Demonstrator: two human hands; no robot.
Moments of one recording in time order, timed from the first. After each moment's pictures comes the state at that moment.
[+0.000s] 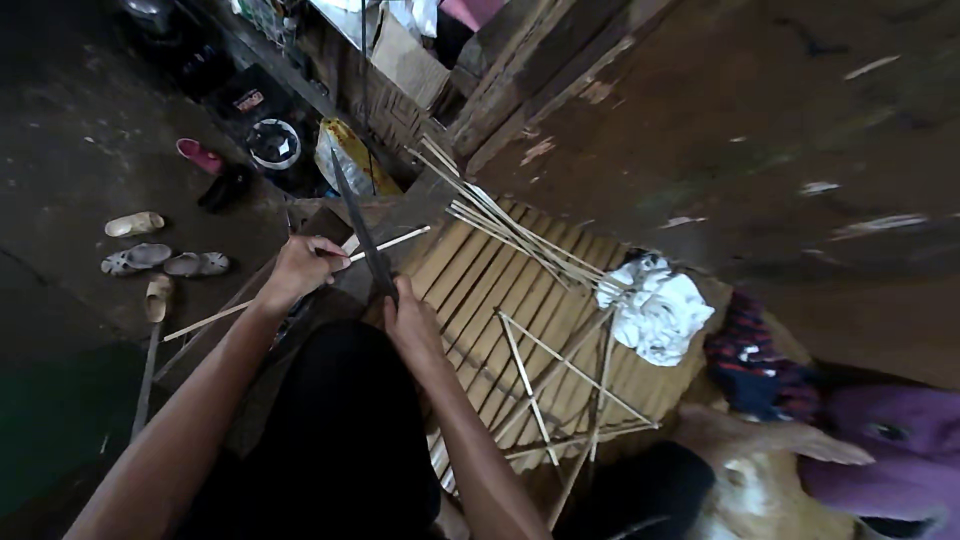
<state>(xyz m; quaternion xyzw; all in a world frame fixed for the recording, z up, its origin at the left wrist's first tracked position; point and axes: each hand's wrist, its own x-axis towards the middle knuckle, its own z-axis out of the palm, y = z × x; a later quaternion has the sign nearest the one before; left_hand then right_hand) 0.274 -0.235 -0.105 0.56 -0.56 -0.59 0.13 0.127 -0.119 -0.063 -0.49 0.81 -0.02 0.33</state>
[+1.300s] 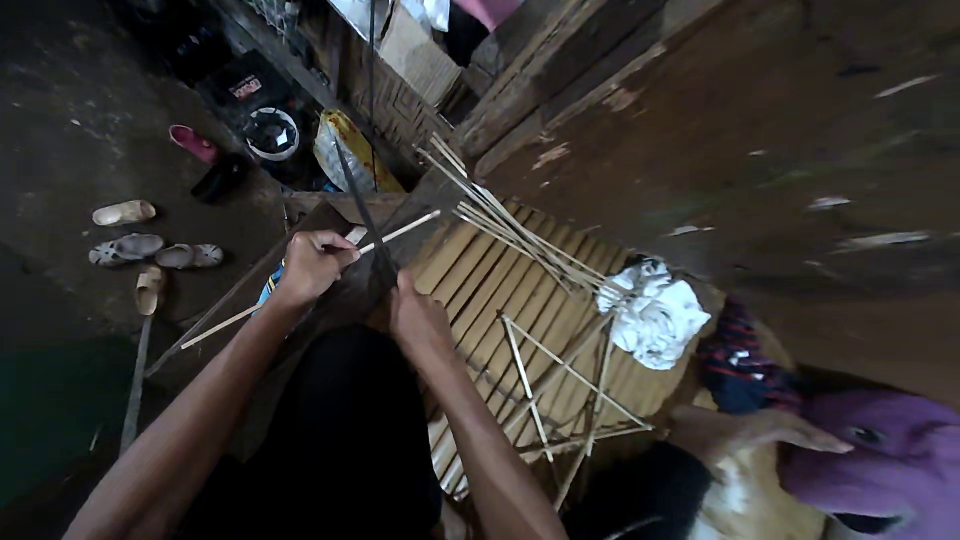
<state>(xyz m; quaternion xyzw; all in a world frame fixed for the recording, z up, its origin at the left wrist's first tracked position) 0.268 -0.231 -0.108 0.53 -0.57 -0.58 0.25 0.135 -0.140 -0.036 -0.49 0.80 0.11 0.32</state>
